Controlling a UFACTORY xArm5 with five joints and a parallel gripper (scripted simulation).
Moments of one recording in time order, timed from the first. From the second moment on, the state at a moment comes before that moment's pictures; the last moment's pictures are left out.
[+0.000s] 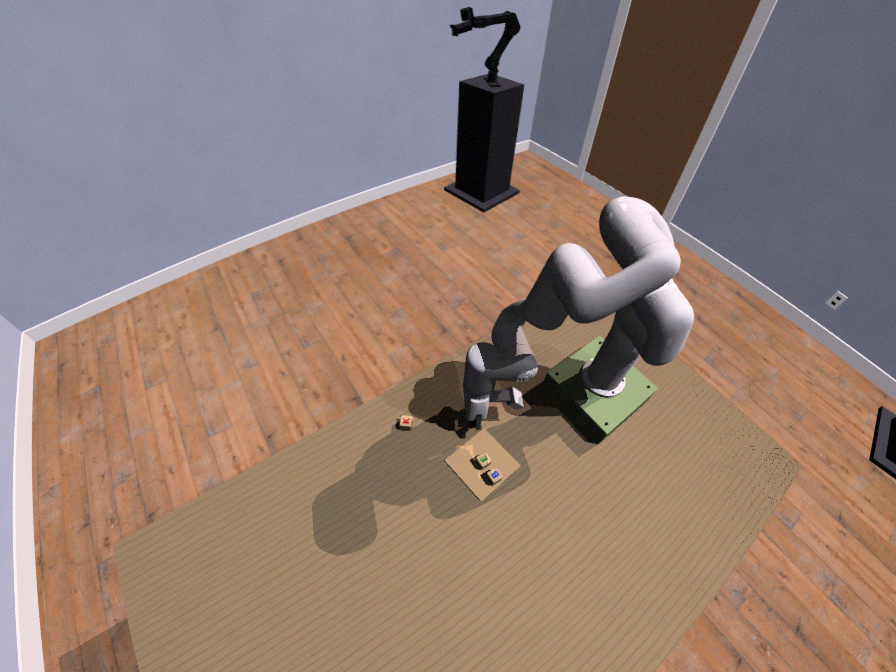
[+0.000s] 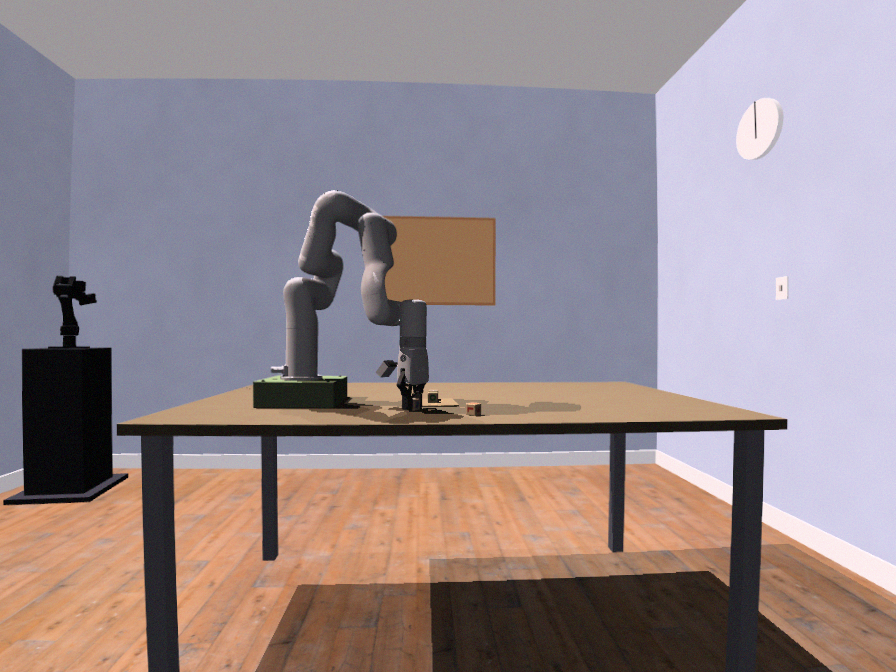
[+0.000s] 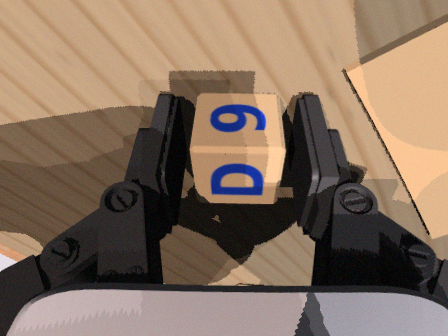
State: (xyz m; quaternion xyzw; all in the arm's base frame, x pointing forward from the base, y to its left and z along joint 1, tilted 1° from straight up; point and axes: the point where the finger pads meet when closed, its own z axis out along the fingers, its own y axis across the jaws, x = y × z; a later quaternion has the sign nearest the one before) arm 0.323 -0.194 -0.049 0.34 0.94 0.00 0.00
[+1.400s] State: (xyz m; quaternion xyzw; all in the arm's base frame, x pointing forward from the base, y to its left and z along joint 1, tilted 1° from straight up) arm 0.322 -0.193 -0.046 0.34 0.94 0.00 0.00
